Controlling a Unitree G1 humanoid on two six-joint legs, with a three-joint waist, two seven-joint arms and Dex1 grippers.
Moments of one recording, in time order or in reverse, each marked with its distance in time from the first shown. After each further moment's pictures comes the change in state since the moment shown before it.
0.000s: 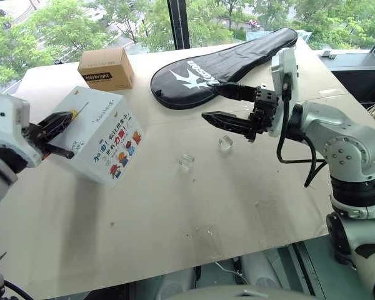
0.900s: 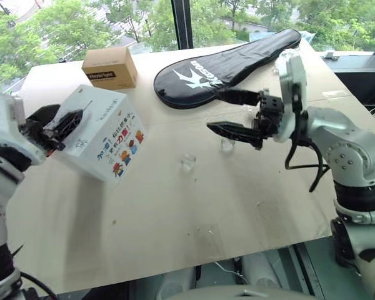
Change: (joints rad) left arm -0.107 -0.138 0.078 -0.078 -0.171 0.108 0.040; right arm 0.114 -0.056 -0.004 -0.014 -0.014 -0.078 0.137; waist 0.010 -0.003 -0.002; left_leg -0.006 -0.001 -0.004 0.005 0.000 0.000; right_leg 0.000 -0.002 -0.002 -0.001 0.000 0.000
